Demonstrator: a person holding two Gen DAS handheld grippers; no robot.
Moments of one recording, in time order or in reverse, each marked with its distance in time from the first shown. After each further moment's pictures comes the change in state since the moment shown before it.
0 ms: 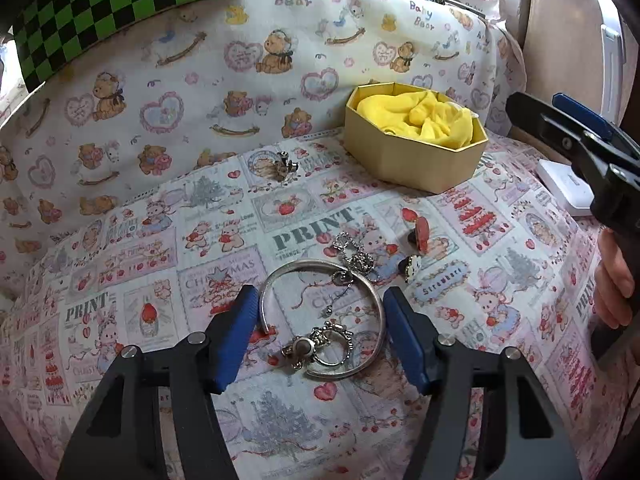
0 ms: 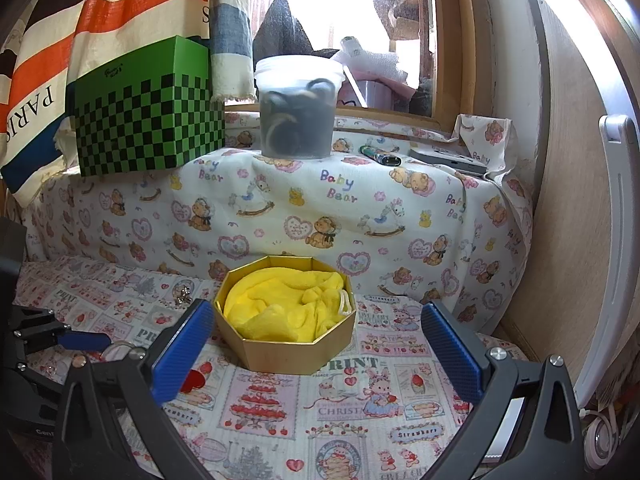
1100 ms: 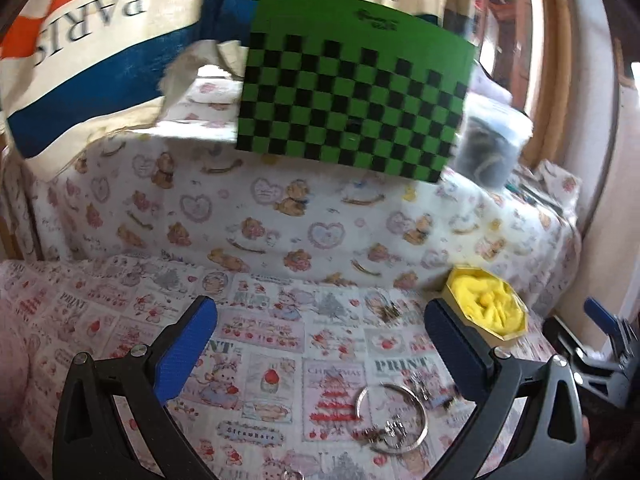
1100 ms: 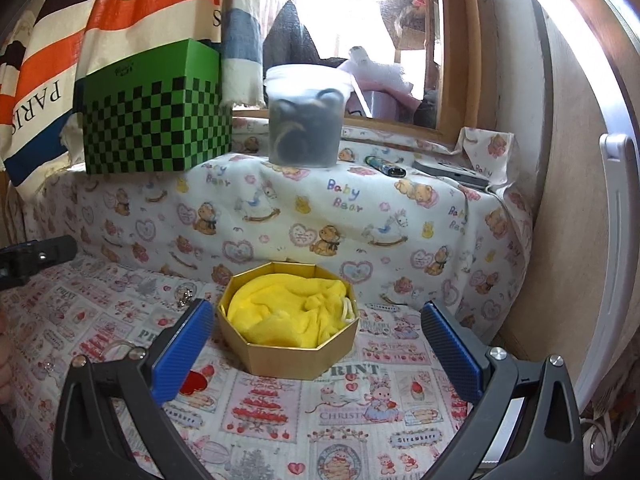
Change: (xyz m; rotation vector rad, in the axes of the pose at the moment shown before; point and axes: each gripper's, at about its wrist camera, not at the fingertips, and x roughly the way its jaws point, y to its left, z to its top) left arm -0.078 0.067 0.001 -0.404 -0.403 0.161; right arm -0.004 0.002 0.000 -0.027 -0.034 -0.001
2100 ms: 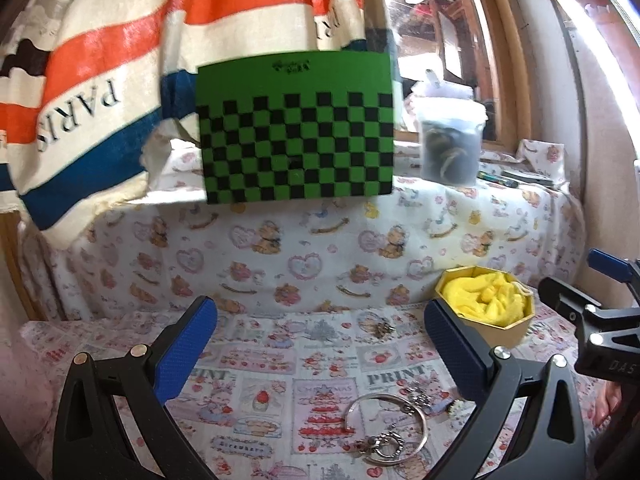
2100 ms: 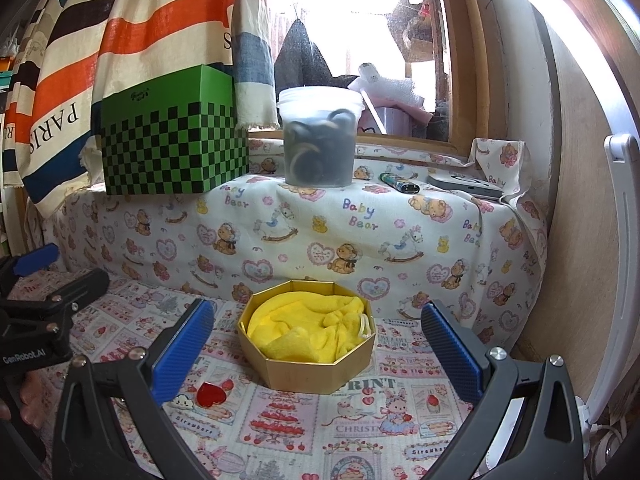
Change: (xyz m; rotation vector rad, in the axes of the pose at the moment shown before) left arm -0.017 -0.048 -0.024 0.180 -0.225 0.122; right arm -0.005 -0.002 0.002 0.020 -0.070 0.085
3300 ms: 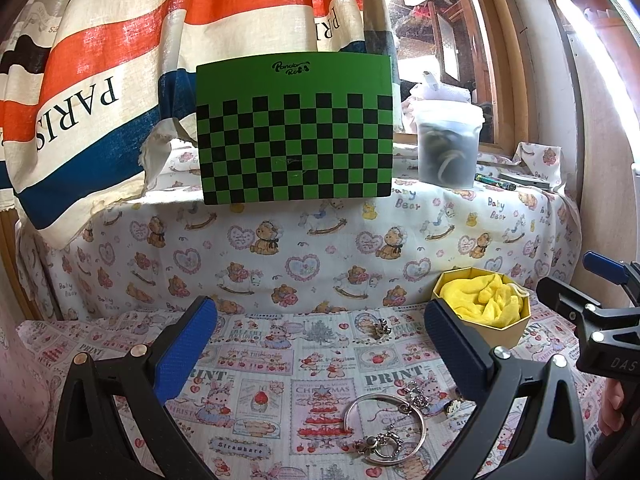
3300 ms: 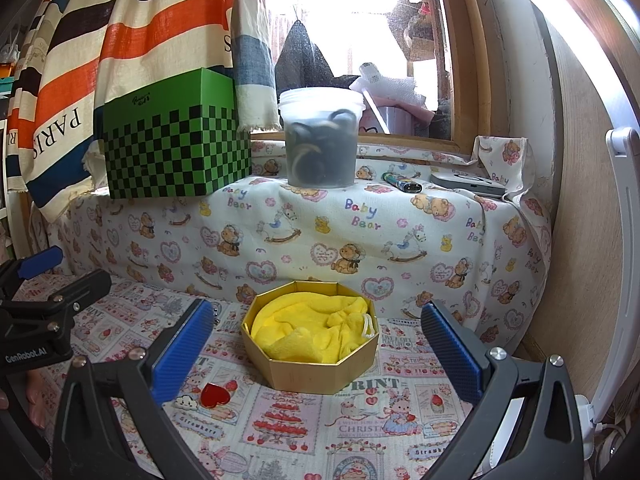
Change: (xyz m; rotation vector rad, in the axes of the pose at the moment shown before) left arm 0.001 0.004 0.003 -0.004 0.008 -0.036; right arm -0.001 -0.001 0.001 0.010 0.000 0.017
